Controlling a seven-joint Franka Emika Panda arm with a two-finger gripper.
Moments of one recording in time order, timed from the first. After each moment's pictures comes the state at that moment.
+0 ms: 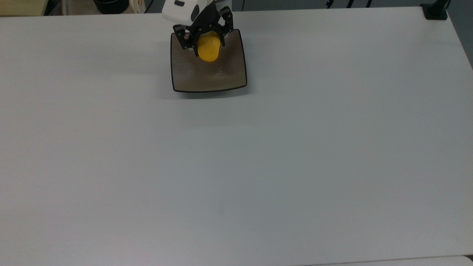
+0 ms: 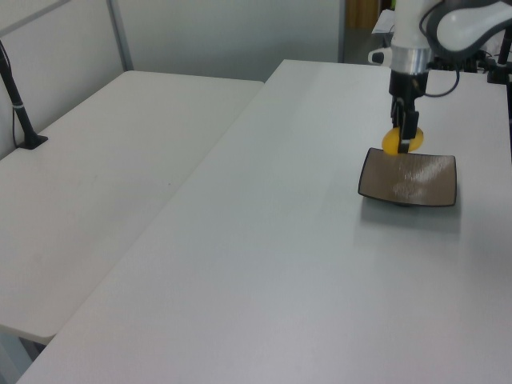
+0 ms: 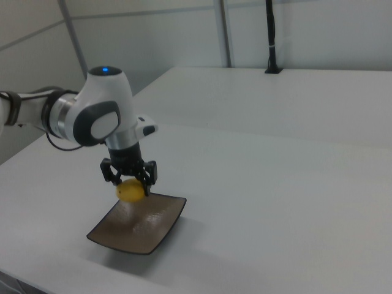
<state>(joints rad) 0.03 -0.11 0.06 -2.22 0.13 2.11 -0.41</state>
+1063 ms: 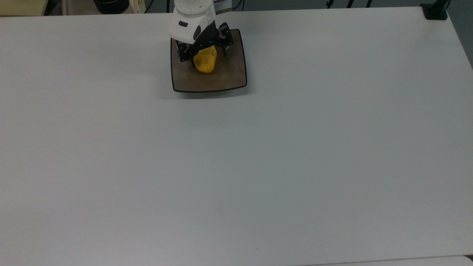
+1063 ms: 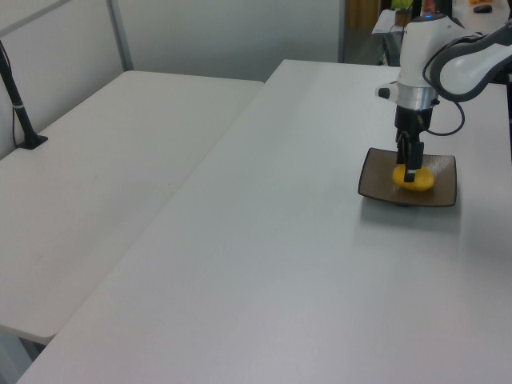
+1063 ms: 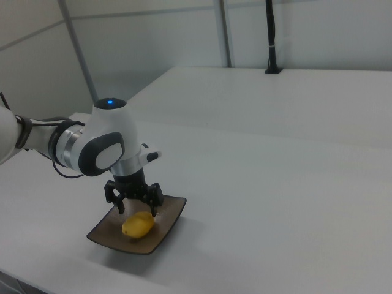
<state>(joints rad) 0.03 -0.07 0.06 -2.36 0.13 2.29 -0.42</state>
